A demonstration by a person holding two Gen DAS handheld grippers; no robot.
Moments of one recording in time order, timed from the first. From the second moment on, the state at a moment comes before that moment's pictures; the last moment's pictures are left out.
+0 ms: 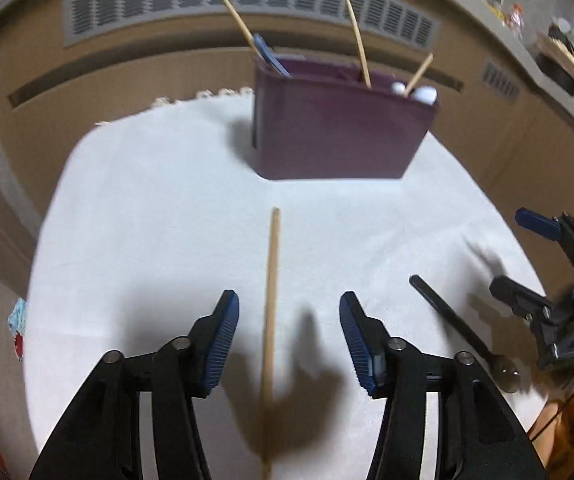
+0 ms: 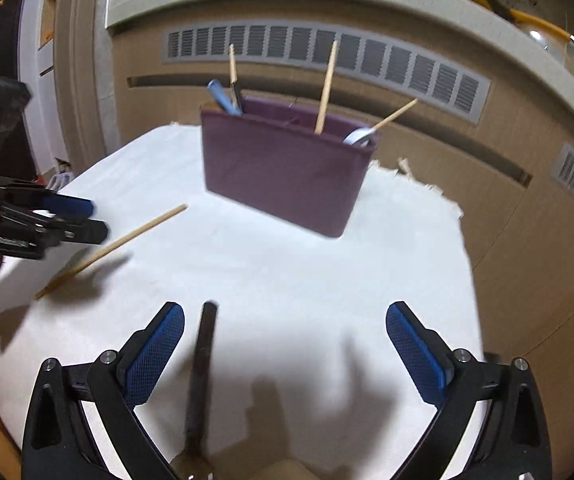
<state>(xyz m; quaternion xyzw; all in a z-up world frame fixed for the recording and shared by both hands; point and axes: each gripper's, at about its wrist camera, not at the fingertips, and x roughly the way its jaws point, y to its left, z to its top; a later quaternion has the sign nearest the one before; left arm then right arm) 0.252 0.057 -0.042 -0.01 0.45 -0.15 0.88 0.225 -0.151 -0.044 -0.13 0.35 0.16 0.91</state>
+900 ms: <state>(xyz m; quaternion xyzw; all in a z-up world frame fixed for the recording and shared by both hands) 0.249 0.028 -0.043 0.02 0.47 -0.14 0.87 0.224 -0.158 -0.077 -0.10 0.42 0.19 0.88</state>
